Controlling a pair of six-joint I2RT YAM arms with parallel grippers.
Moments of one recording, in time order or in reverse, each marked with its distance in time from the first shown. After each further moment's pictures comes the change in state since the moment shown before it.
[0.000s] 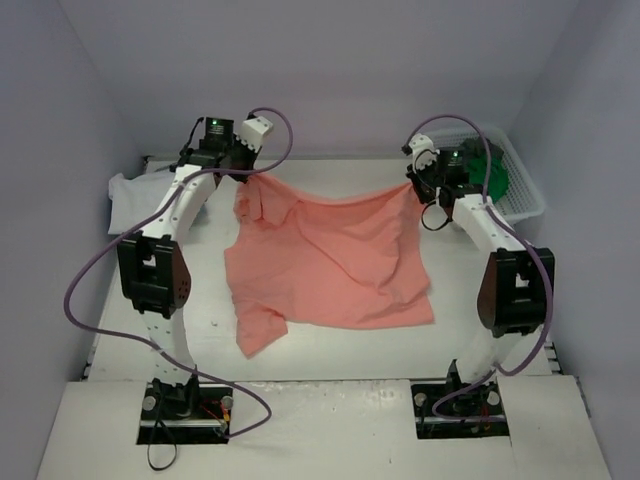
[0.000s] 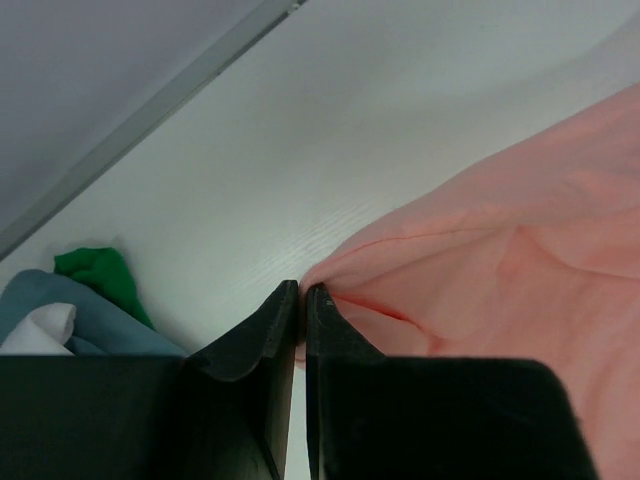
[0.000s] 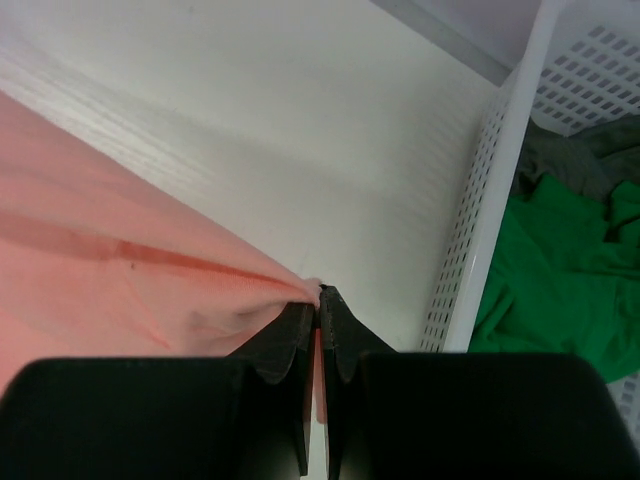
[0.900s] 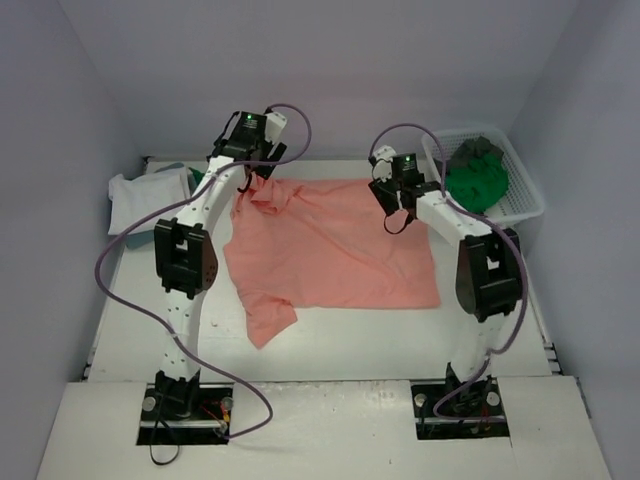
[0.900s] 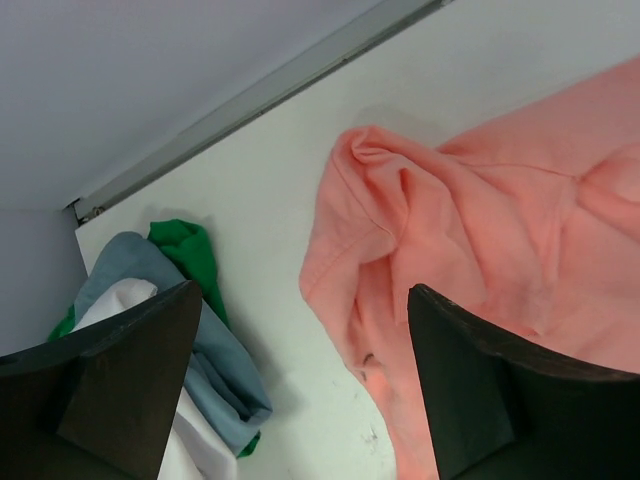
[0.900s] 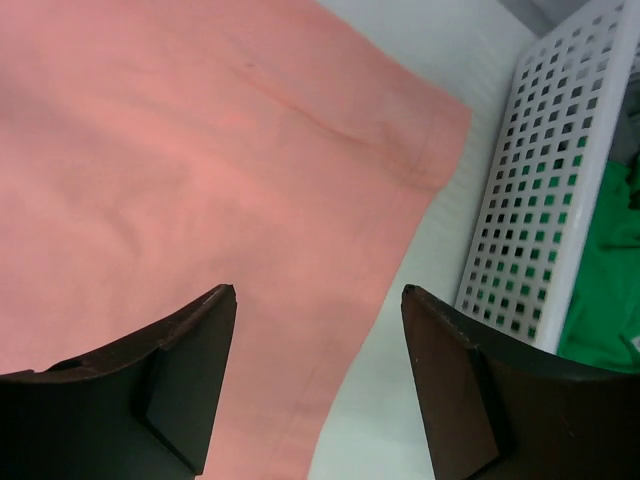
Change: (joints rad) left arm -0.092 0.324 0.386 -0.063 -0.470 -0.029; right arm 0.177 0.264 0.155 -0.025 0.394 0.039
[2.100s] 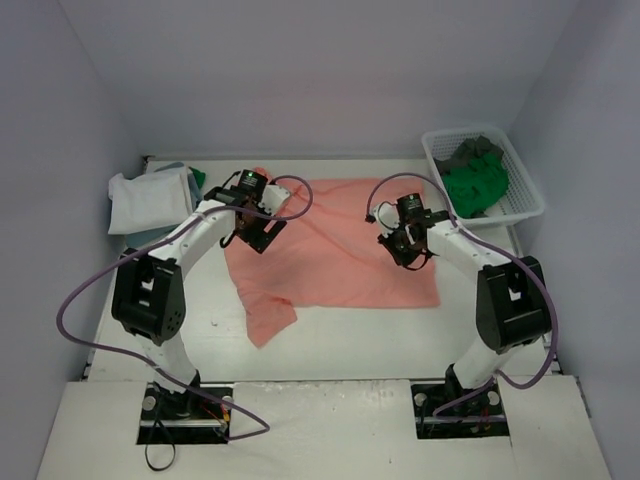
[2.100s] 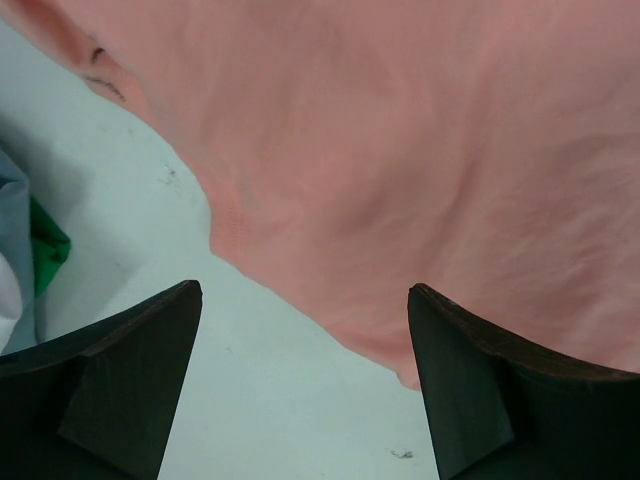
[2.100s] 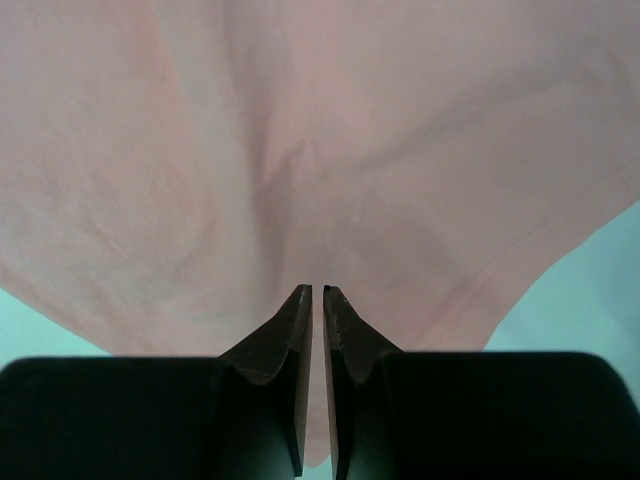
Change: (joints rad) left arm -0.101 -0.523 -0.812 -0.112 0.146 -0.034; right arm 0.040 -0.333 -0.387 -0.339 -0.315 -0.073
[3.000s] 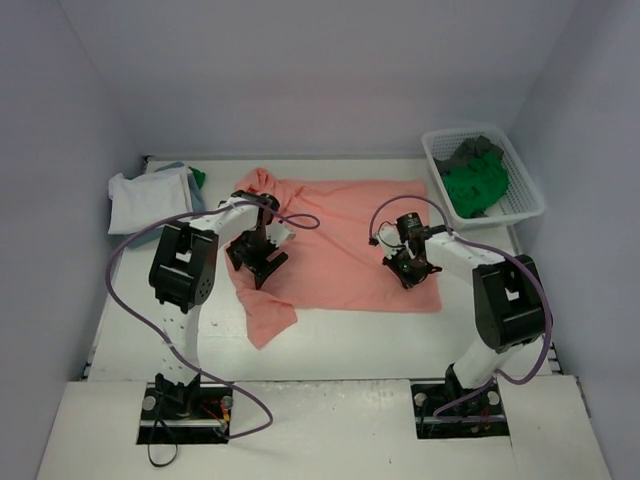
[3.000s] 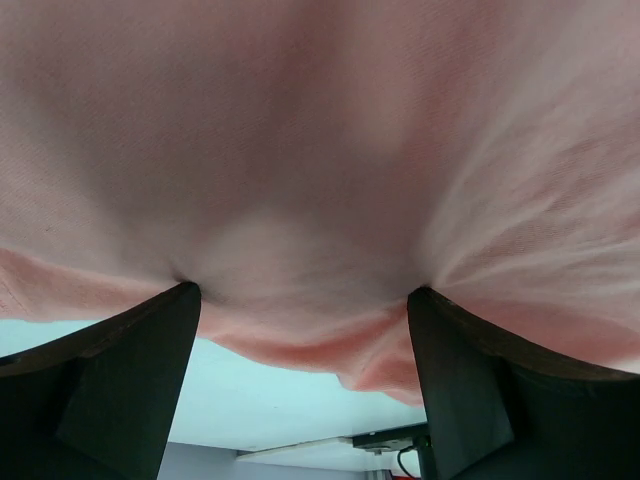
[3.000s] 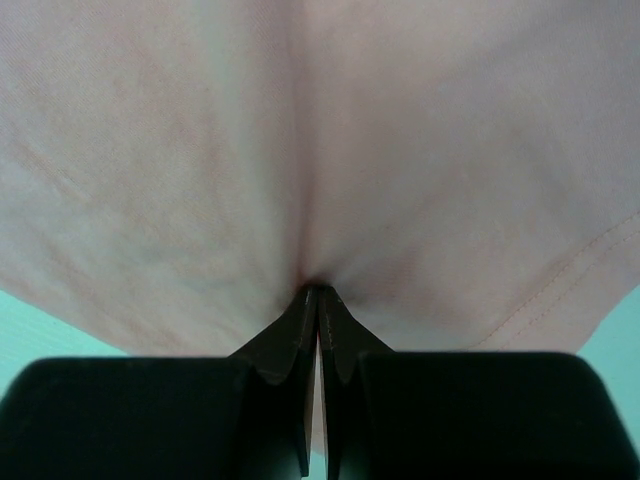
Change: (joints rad) left arm 0.000 0.332 0.113 -0.324 0.100 0.021; right arm -0.001 0.012 -0.148 -0.020 0.041 -0.006
